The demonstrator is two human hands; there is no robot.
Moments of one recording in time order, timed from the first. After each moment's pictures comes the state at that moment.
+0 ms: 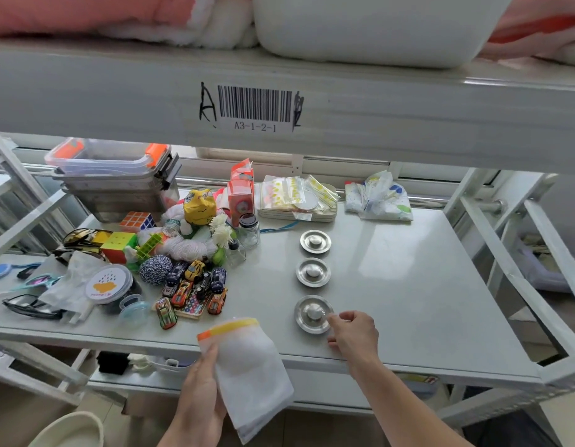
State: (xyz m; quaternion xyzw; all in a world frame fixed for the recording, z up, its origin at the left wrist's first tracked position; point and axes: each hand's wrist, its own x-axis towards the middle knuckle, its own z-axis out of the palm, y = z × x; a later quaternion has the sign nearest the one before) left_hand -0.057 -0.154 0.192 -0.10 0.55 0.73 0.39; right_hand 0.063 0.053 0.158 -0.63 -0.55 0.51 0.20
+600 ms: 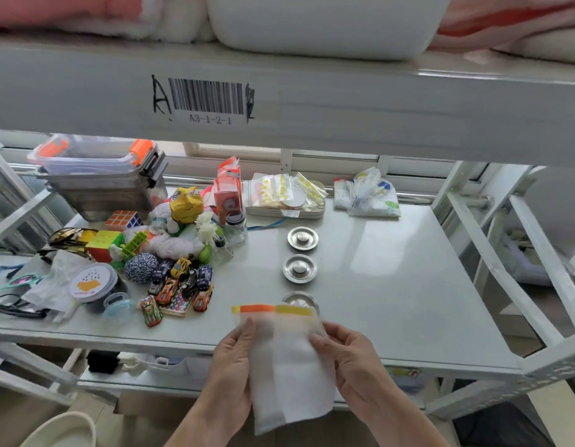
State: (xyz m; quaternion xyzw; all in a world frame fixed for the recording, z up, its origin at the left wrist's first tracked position) left_hand -0.017 -0.106 0.219 -0.03 0.53 0.71 0.45; right_hand 0.117 0.015 0.199 -0.40 -0.38 0.82 0.19
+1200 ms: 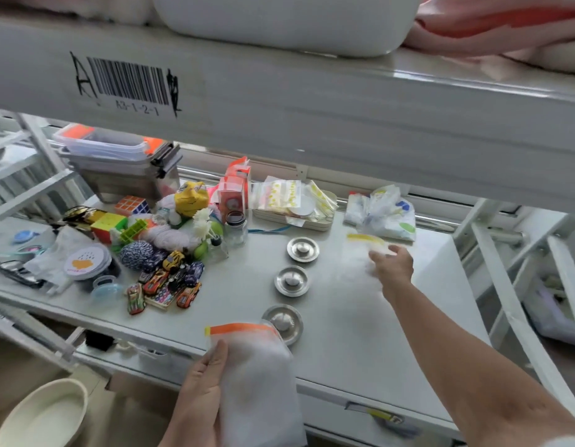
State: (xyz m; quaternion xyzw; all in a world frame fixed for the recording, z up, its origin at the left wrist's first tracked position) left_hand 0.024 -0.088 0.210 -0.09 0.56 0.75 0.35; right_hand 0.064 0.280 0.184 -0.56 -0.57 0.51 0.32
